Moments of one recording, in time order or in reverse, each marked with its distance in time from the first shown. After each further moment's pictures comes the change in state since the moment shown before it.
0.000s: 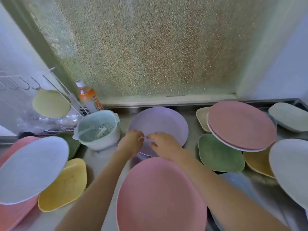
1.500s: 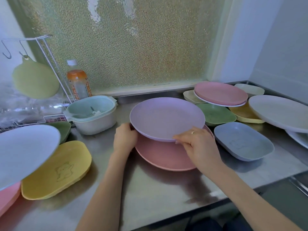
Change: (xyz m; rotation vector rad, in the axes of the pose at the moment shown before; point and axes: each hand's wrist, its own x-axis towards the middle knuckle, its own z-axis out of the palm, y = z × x) left_hand -0.066 -0.059 0.042 -0.527 0.301 0.057; right_hand -0.137 -0.038 0.101 -0.258 0.831 -0.002
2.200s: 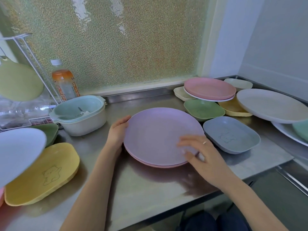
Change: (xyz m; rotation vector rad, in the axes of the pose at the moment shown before) left_hand 0.002 0.007 0.007 -0.782 -0.179 -0.272; right_hand -0.055 0.021 -0.026 0.321 -0.120 0.199
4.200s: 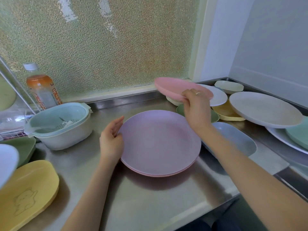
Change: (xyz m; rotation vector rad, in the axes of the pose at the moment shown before) left_hand 0.013 -0.010 0.021 0.258 0.062 0.367; right_hand 0.157 0.053 -0.019 -0.471 0.471 -0.044
